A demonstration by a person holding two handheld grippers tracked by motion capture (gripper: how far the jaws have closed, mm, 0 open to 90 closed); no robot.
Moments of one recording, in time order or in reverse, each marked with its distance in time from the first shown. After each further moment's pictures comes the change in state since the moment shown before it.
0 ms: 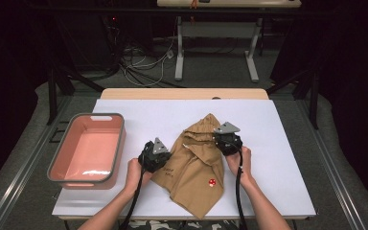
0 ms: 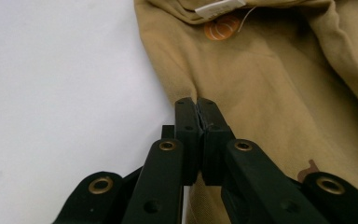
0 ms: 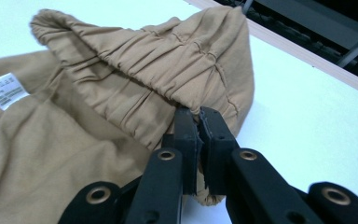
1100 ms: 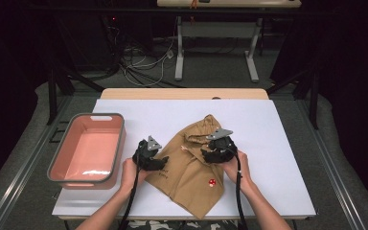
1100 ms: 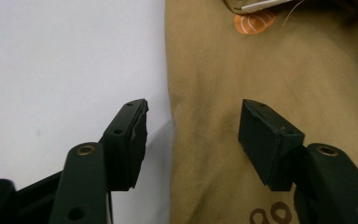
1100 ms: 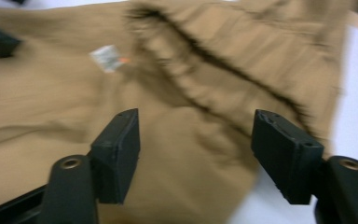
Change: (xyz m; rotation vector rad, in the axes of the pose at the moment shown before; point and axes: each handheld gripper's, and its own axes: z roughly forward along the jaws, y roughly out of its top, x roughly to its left) left arm 0.016 -0.008 0.001 0.052 0.038 -0.084; right arm 0.025 0.003 -0.013 0.117 0.182 -0.067
